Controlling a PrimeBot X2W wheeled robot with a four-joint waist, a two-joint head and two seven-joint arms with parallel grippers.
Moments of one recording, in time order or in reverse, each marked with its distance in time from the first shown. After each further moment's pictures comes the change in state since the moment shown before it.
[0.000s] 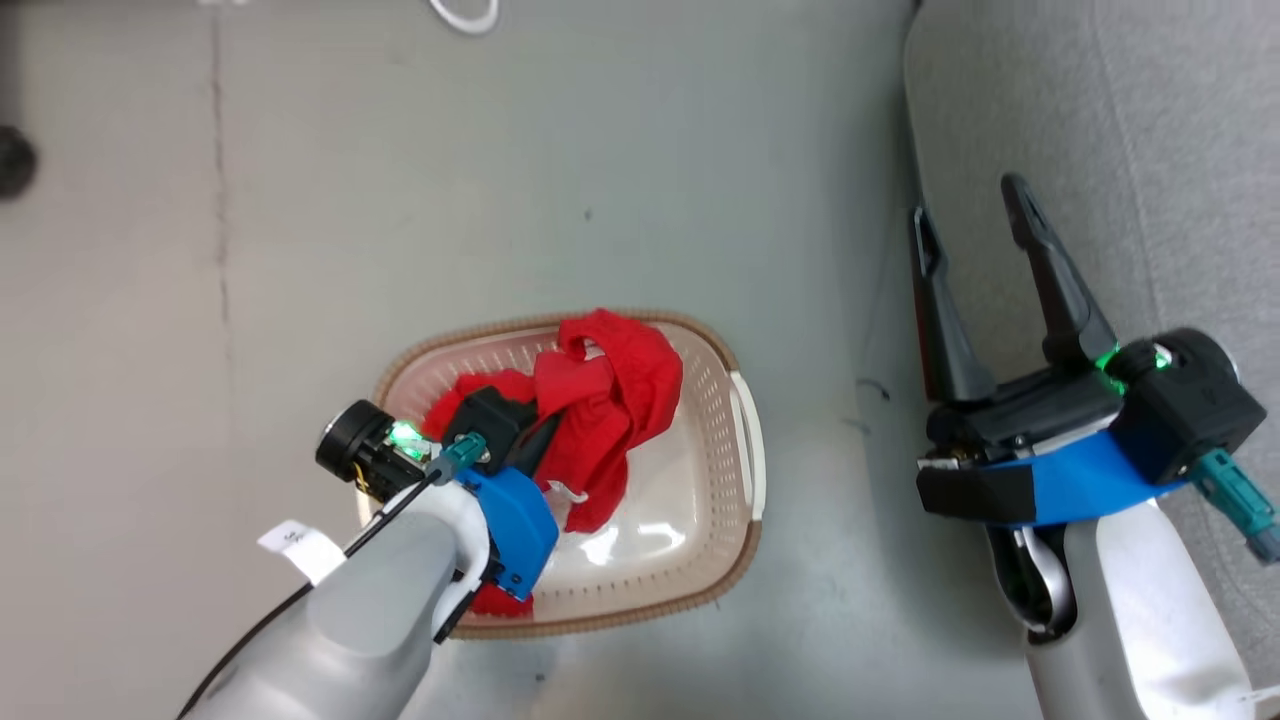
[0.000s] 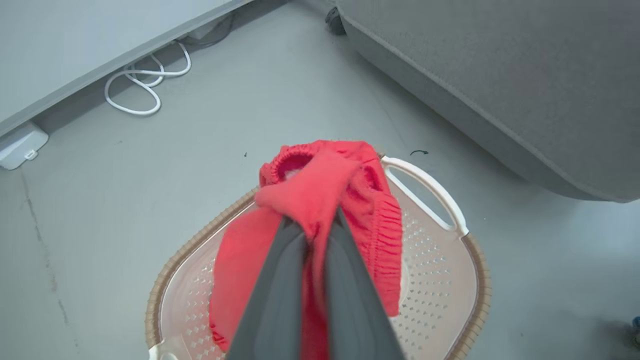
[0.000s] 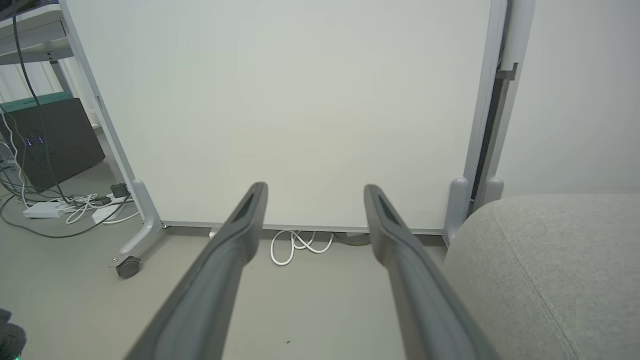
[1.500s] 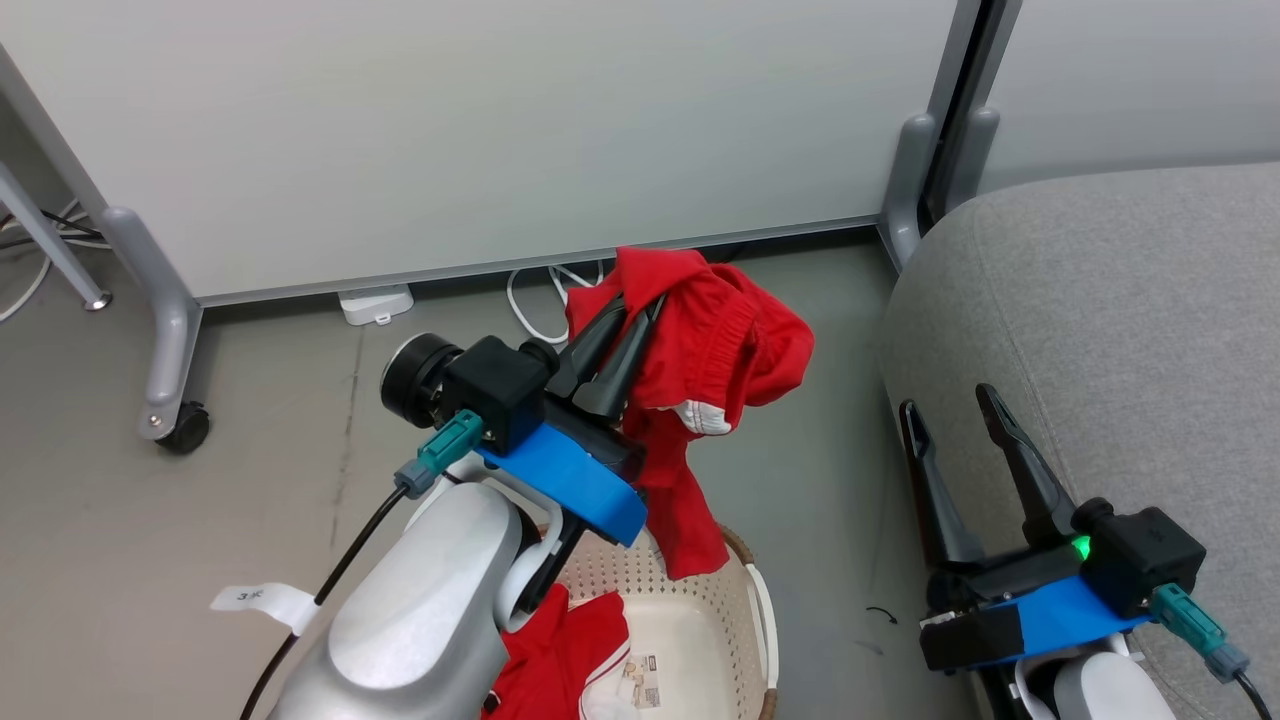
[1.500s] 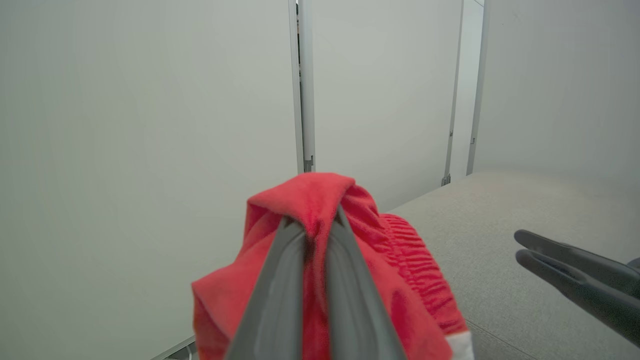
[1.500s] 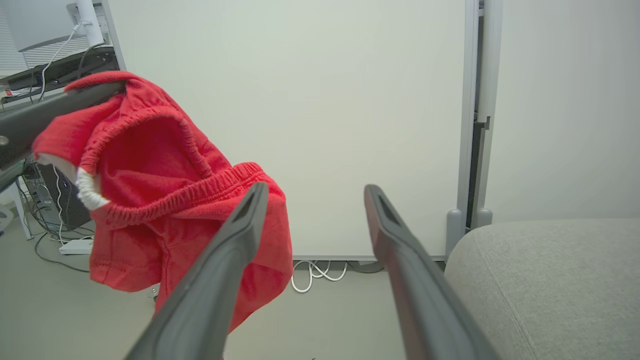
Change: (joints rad) left arm 0.178 -0.080 0.403 -0.545 0.137 -0.025 -0.001; right arm 0.258 0.000 -0.008 0.066 0.062 0.000 0.000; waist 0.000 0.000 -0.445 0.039
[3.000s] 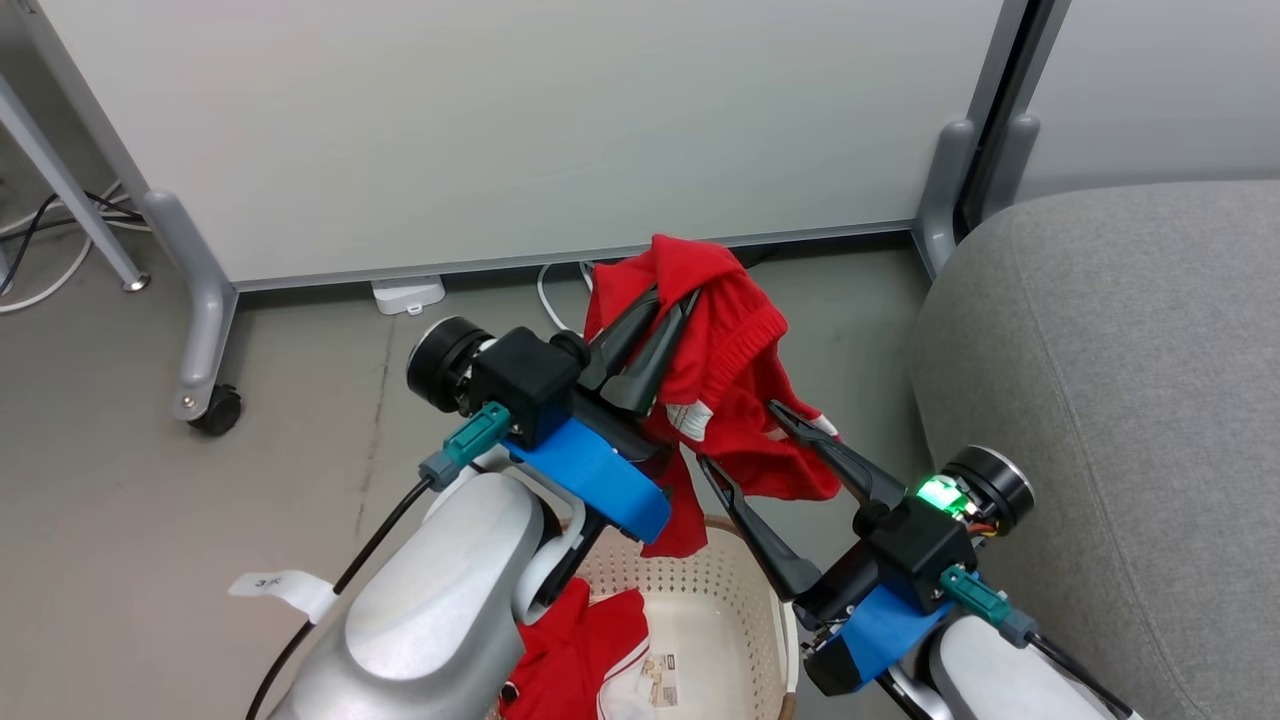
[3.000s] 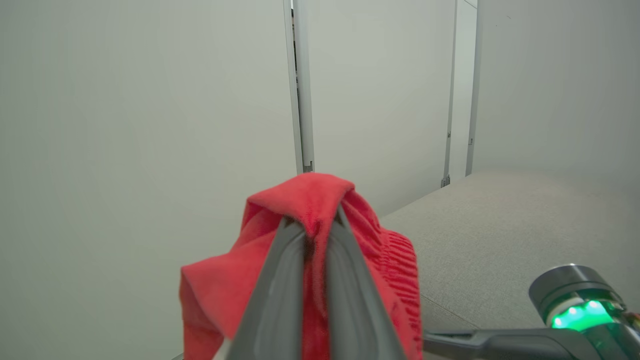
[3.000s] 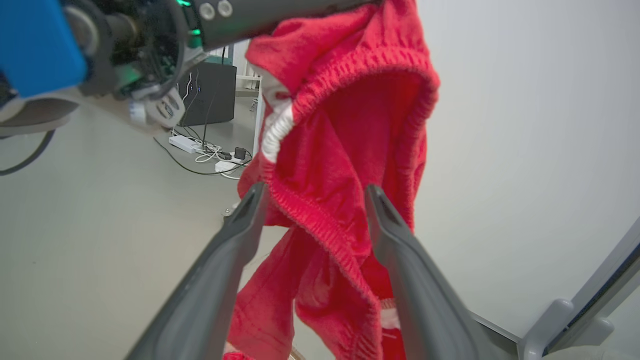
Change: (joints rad) left arm -0.033 -0.009 -0.046 -0.011 -0.015 -0.003 0.000; right arm -0.205 -0.129 0.402 0.140 -0.101 0.000 0.000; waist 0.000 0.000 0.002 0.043
